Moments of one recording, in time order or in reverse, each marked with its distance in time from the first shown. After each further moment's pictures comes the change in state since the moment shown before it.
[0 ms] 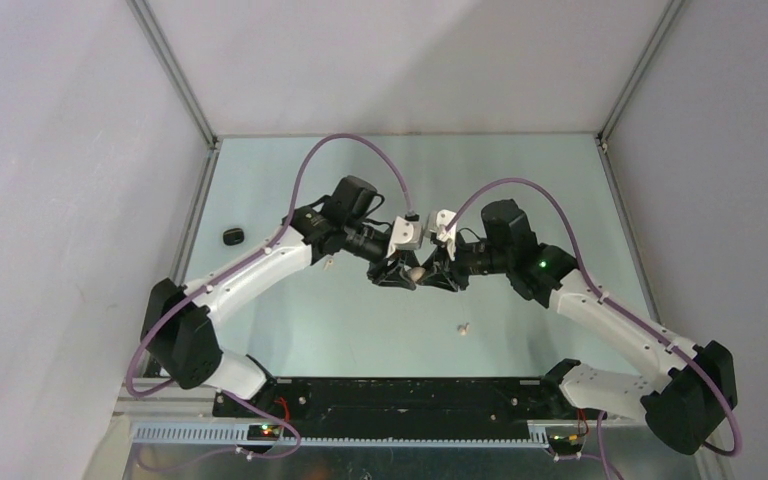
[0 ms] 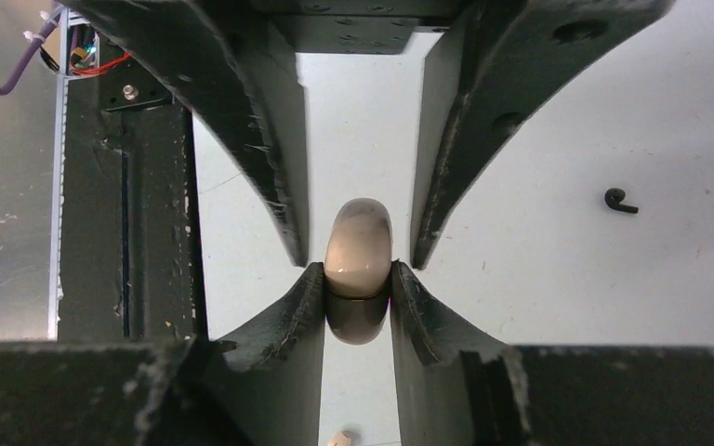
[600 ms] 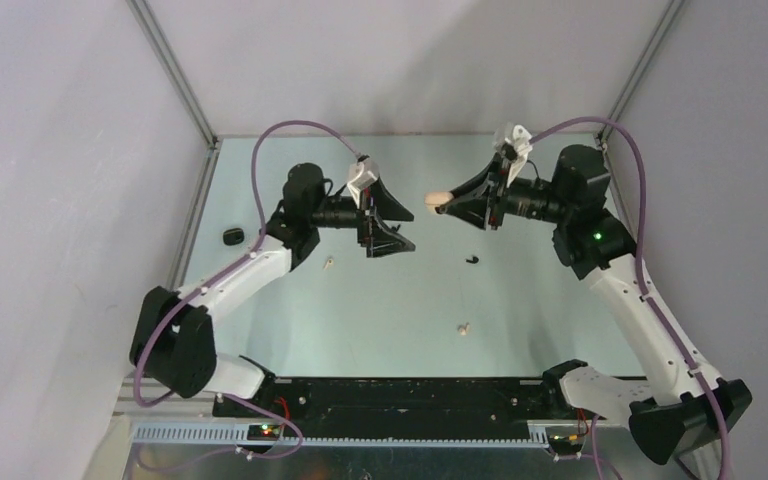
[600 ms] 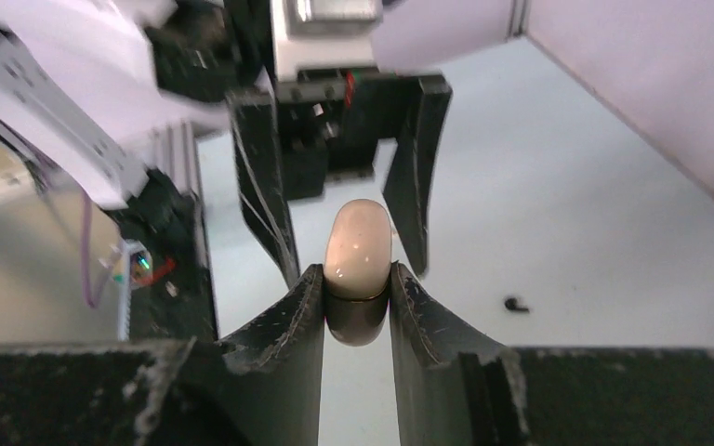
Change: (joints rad) left arm 0.208 -0.082 -0.190 0.758 0.173 -0.752; right arm -0.272 -0.029 0.289 0.074 -0.190 0.322
